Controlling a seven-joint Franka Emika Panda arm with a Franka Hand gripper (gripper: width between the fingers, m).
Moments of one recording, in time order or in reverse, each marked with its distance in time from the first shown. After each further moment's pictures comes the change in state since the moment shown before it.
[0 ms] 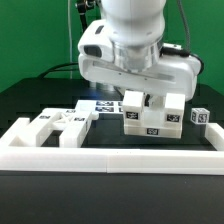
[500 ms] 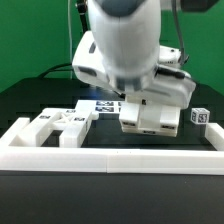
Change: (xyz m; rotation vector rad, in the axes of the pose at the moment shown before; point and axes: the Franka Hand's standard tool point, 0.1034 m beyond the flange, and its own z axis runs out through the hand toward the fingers) arm 0.000 0.007 0.007 -0.082 -0.370 0.018
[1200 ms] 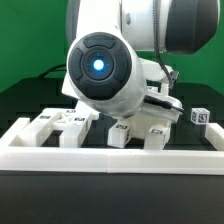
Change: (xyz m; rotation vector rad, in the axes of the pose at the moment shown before) arm 0.004 0.014 0.014 -0.040 -0.186 0.021
